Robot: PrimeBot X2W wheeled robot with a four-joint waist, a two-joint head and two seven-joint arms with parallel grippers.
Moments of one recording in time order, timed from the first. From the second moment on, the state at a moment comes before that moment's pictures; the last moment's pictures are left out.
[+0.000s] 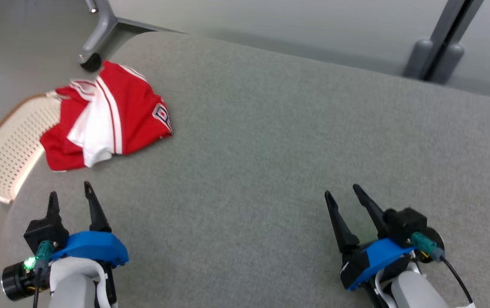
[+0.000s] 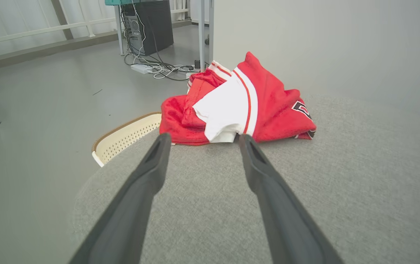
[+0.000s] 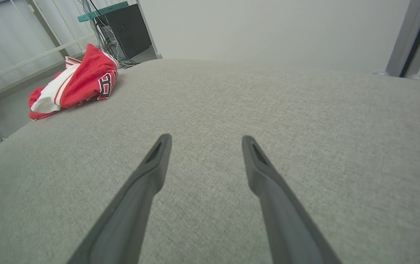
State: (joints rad) left arm -0.22 0.06 0.04 0.51 -0.21 0.13 -0.26; right arm -0.27 -0.05 0.20 0.51 0.19 0.13 -0.26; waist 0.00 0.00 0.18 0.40
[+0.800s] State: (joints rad) left arm -0.75 0.22 0.12 1.10 -0.19 0.13 -0.24; right arm -0.37 -0.14 0.27 0.34 0.22 0.13 -0.26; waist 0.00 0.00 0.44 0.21
